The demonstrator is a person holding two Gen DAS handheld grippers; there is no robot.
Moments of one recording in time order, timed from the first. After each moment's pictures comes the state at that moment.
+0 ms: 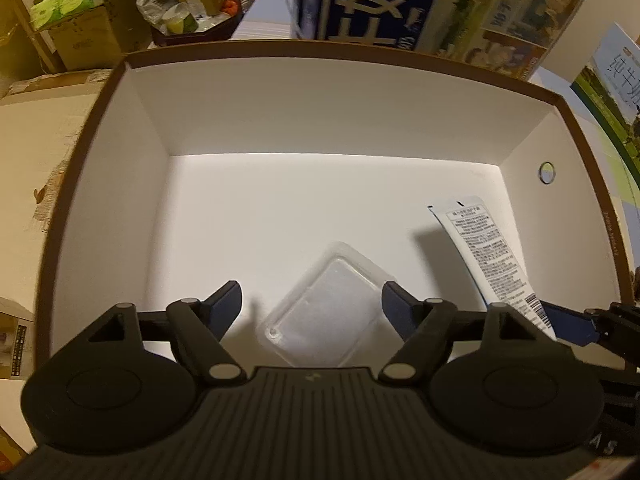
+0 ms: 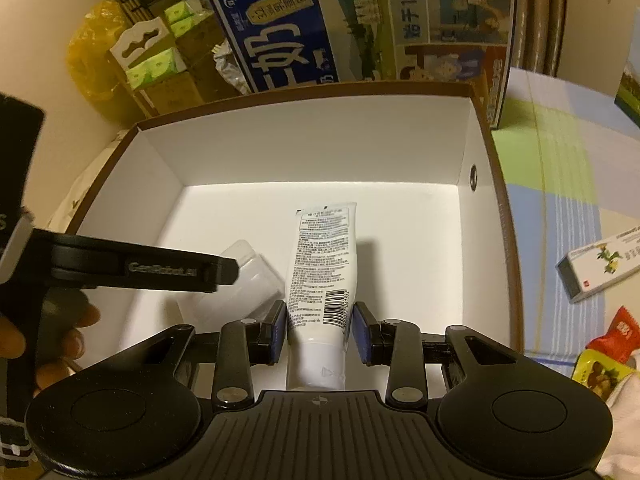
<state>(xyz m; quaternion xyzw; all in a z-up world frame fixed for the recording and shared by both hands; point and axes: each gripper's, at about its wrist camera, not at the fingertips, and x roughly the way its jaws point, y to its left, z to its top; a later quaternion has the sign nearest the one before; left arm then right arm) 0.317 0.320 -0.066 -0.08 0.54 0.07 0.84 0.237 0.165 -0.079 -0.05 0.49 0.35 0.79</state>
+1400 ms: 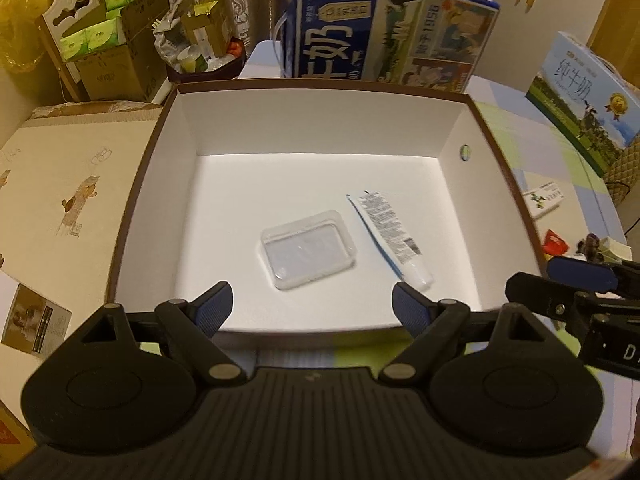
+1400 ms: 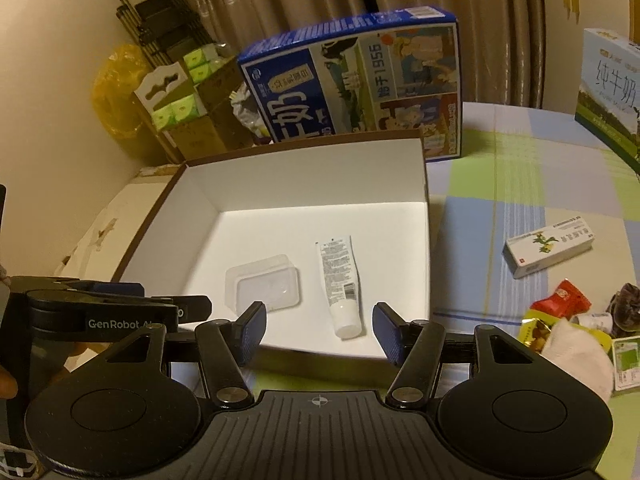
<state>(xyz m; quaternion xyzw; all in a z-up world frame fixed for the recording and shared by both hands) 0.205 0.266 0.004 -0.06 0.48 0.07 0.87 0.175 0.081 -0.005 -0.02 0.44 0.38 0.82</state>
